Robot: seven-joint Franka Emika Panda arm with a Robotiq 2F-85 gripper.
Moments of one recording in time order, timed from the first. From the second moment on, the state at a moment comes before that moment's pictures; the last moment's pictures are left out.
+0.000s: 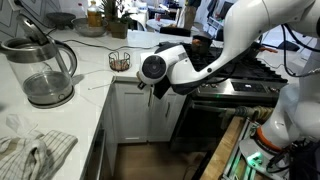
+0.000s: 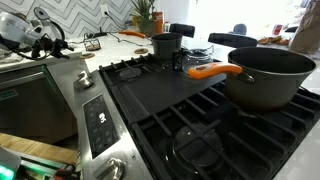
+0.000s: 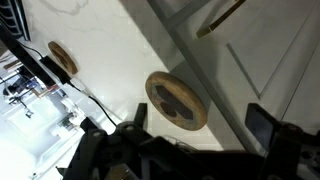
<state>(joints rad) 0.37 0.29 0.17 -2.03 -1.22 2.17 1.14</state>
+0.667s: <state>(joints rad) 0.37 0.46 0.17 -1.90 -1.43 2.11 1.14</state>
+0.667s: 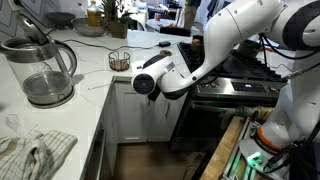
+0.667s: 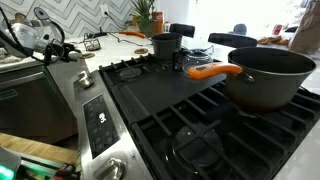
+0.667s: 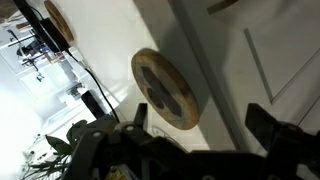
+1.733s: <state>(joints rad) 0.38 0.49 0.19 -1.82 -1.48 1.95 1.09</state>
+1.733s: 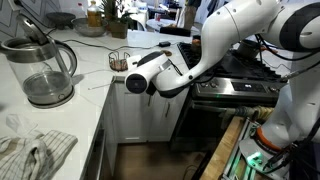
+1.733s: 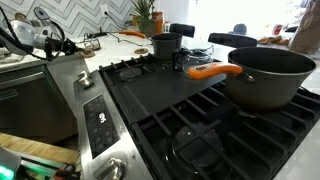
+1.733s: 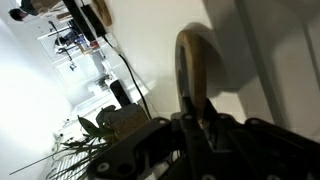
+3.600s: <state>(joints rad) 0.32 0.51 0.20 -1.59 -1.76 2.19 0.83</state>
